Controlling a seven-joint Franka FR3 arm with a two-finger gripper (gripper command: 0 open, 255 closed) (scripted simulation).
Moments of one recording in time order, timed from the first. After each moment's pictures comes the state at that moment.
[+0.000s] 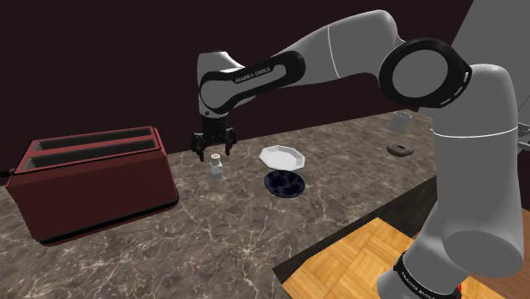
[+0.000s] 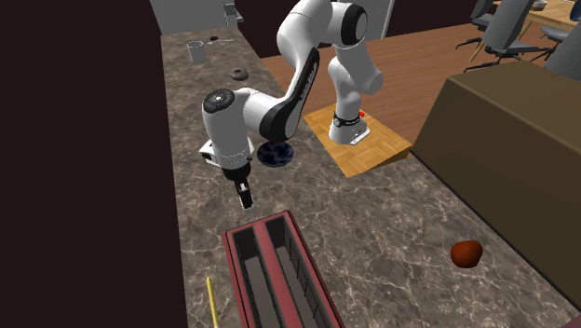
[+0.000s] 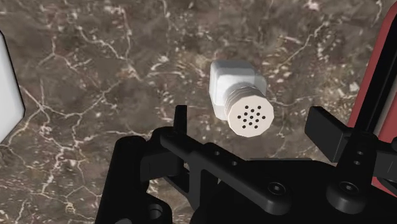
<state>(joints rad) 0.16 0.47 0.20 -1.58 -0.09 2.03 0.56</state>
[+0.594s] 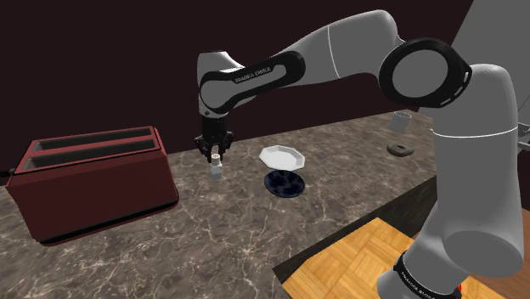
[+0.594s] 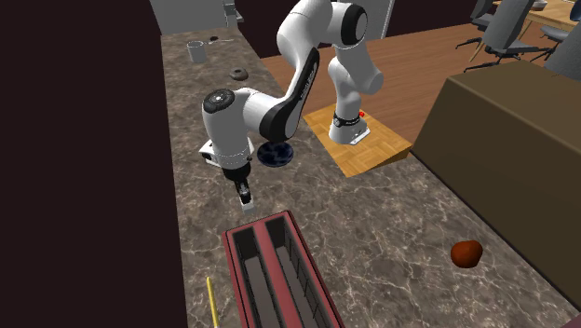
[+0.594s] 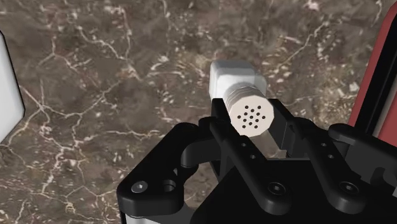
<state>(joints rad) 0.16 0.47 0.20 -1.58 -0.09 2.03 0.56</state>
